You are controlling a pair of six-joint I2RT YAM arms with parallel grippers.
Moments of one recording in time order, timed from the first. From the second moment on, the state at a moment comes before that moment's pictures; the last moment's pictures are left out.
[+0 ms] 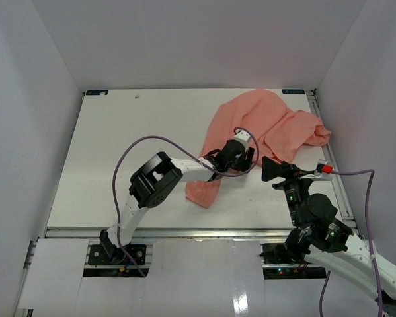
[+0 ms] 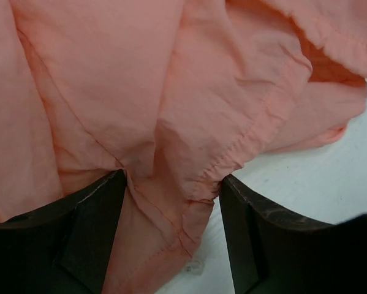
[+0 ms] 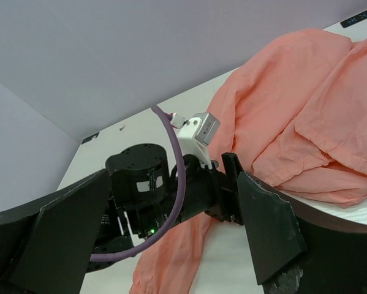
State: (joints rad) left arm -0.94 2.24 1.49 0.24 -0.17 -0.36; right arm 0.99 0.26 0.44 -0.04 0.84 0.48
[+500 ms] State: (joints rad) left arm -0.85 1.88 1.16 0.17 -0.18 -0.39; right arm 0.99 0.37 0.44 0.00 0.86 0.47
